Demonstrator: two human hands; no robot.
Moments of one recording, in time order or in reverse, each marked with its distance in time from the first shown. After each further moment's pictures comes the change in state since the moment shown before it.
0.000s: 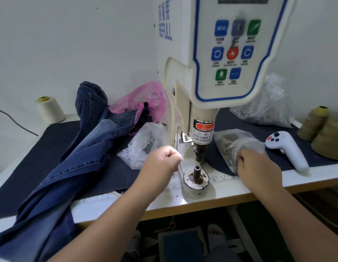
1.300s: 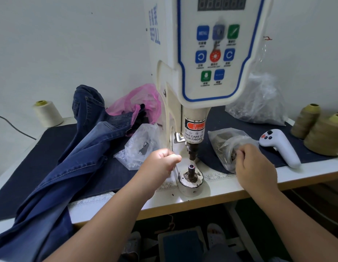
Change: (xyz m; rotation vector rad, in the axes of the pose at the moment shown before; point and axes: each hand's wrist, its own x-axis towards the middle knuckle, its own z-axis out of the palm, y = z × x) left_hand 0.010 -0.005 0.005 -0.090 -0.078 -0.175; right_hand -0.007 0.015 0.025 0.378 0.474 -0.145
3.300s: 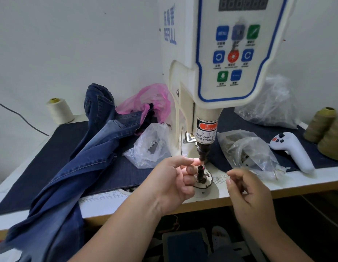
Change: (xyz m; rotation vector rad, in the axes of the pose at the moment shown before) left_hand -0.041 0.024 0.011 -0.787 -0.244 -0.379; right_hand -0.074 -0.037 -0.010 0.599 -0.018 -0.208
